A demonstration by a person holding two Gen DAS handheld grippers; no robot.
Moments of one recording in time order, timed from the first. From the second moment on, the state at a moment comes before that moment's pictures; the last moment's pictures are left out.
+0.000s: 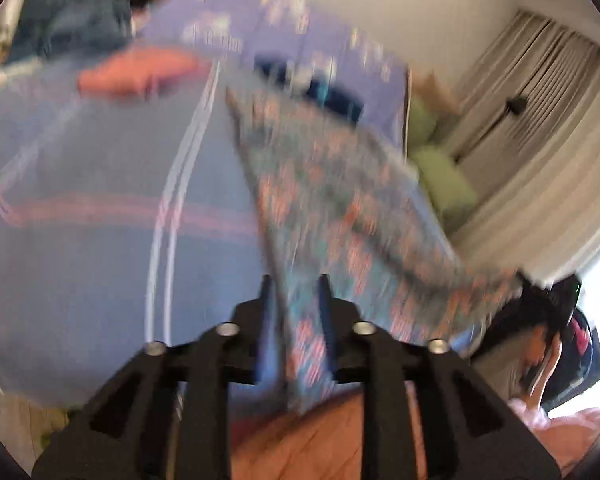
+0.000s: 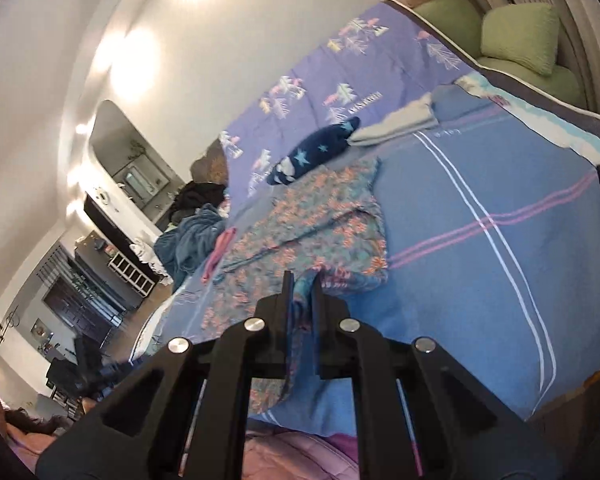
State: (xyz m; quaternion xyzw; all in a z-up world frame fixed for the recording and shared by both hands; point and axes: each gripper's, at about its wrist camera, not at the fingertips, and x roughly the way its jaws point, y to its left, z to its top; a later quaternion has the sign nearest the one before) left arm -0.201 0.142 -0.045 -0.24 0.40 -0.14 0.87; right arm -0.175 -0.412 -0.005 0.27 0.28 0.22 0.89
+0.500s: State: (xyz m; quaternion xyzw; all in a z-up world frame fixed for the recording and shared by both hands) left arm -0.197 0.100 -0.086 -0.22 0.45 -0.20 0.84; right arm -0.159 -0.407 -0.009 0.29 0.28 0.23 0.89
